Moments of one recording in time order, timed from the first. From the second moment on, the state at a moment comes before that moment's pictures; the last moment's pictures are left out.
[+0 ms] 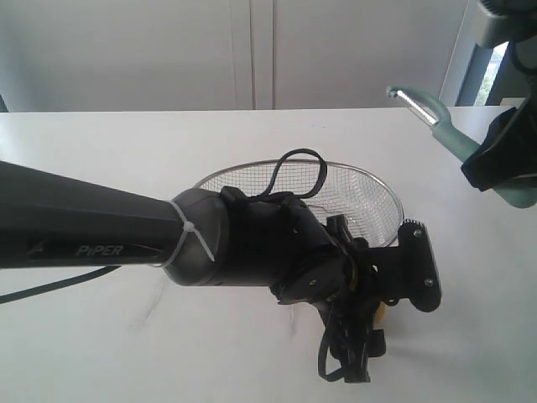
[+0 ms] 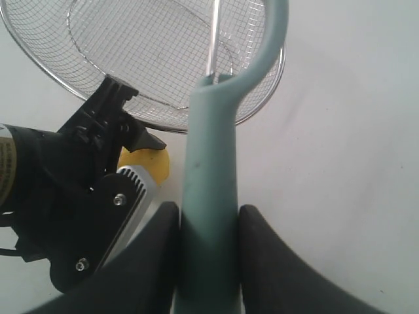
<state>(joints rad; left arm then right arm) -1.10 2.03 -1.37 0.13 0.37 0.48 0.24 1.13 -1.11 0.14 1.06 -0.36</state>
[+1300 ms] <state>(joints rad) -1.12 1.98 -1.37 0.10 0.54 0.44 0.24 1.13 -1.11 0.14 1.06 -0.36</state>
